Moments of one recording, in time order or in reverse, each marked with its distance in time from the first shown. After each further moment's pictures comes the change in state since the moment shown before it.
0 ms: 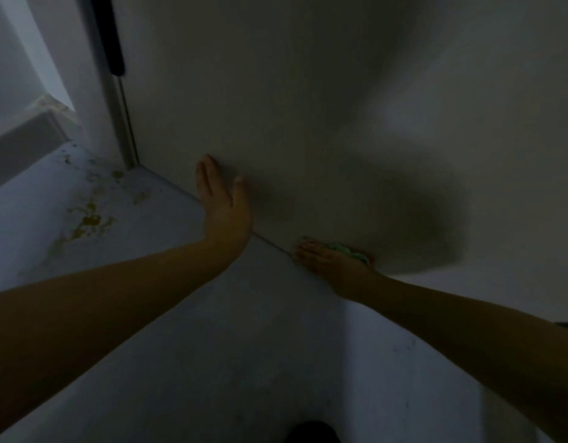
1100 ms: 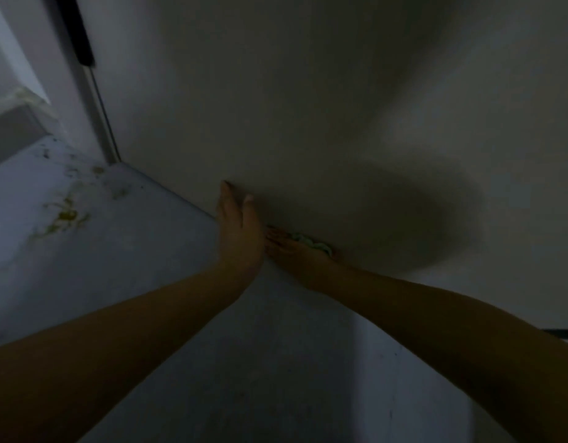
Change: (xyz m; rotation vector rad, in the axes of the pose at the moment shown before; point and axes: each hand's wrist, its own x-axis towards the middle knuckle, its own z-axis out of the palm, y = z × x) left_hand -0.036 0.003 0.050 -0.165 0.012 -0.151; right_hand 0.047 -0.013 0.015 -0.327 -0.051 -0.178
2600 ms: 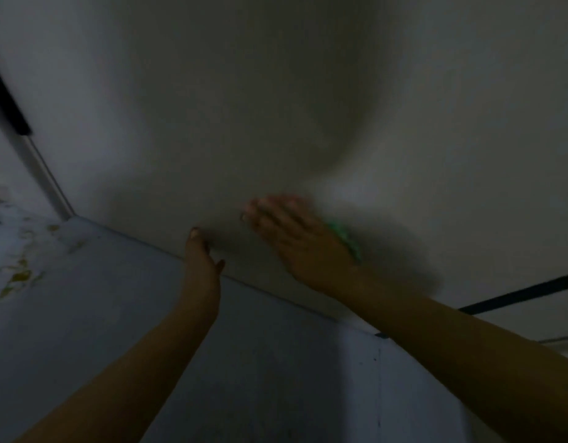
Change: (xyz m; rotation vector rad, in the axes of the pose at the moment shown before) left_hand -0.028 0.010 0.016 -0.461 -0.037 -0.178; right_hand -0.114 0.080 -0.067 0.070 0.698 0.519
